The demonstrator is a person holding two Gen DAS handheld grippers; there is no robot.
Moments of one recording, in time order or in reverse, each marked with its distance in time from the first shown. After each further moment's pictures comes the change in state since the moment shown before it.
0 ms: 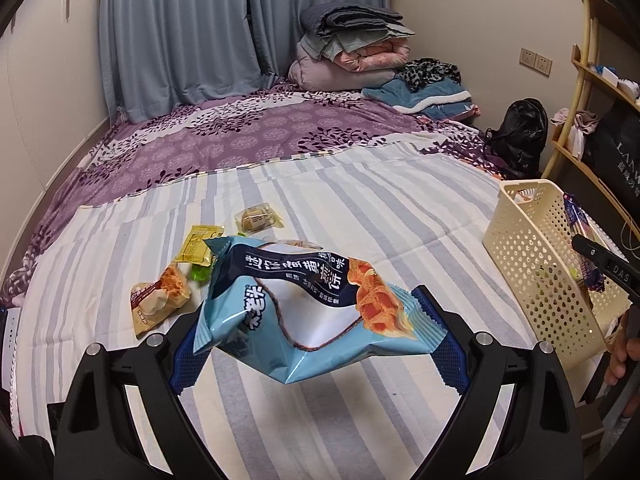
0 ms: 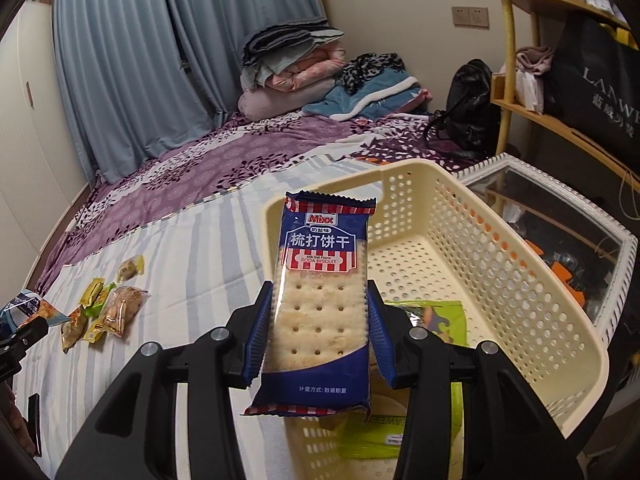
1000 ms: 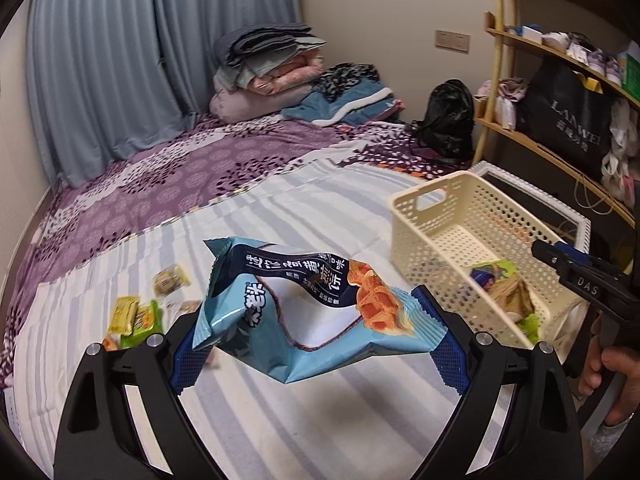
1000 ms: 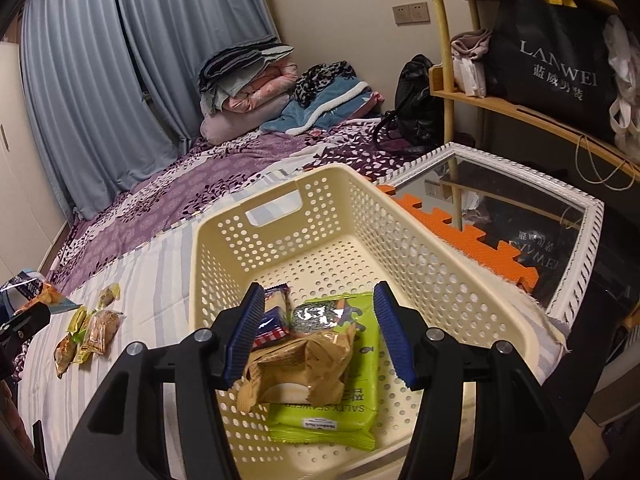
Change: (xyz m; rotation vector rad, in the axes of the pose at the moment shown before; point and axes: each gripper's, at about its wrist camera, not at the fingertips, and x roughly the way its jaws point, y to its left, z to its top) left arm -0.013 -0.121 0.031 0.228 -0.067 -0.163; right arm -0.029 -0.064 -0.008 0.119 -0.059 -0.080
